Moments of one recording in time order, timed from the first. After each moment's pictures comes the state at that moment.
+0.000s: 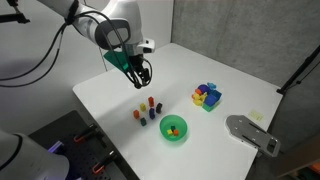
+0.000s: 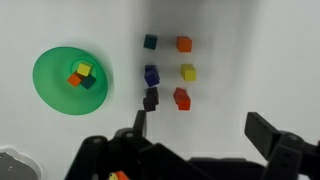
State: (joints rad) arm 0.01 -0.10 0.02 -2.51 0.06 2.47 0.03
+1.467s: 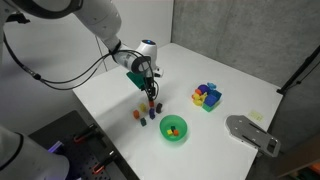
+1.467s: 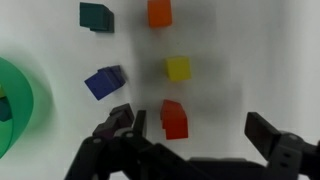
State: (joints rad) arm 0.12 0.60 0.00 -2.06 0.07 2.56 0.23
